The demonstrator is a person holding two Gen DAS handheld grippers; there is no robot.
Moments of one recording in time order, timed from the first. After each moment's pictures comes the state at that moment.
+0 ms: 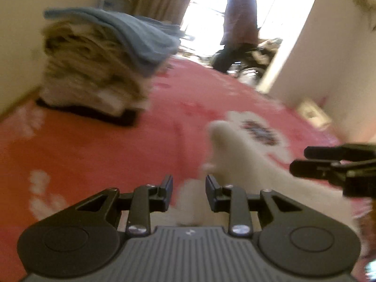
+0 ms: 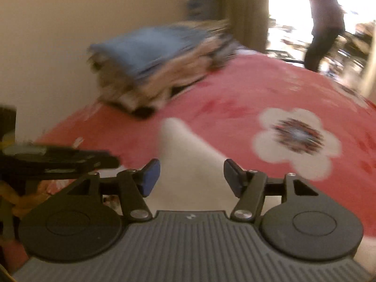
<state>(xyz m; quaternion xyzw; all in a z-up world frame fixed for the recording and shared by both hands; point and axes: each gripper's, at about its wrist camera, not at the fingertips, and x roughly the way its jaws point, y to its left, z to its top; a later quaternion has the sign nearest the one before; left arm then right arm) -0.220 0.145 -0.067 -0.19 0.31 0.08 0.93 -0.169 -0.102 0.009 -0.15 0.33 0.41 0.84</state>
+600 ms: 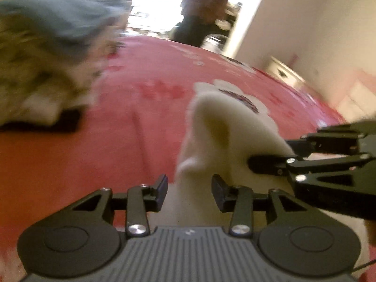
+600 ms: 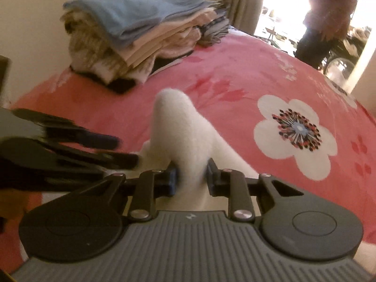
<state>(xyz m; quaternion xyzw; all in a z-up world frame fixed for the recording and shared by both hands) -0.143 0.127 -0.093 -0.13 0.37 -0.05 0.92 -0.152 -0.064 -0.028 -0.20 0.35 0.33 0.86</state>
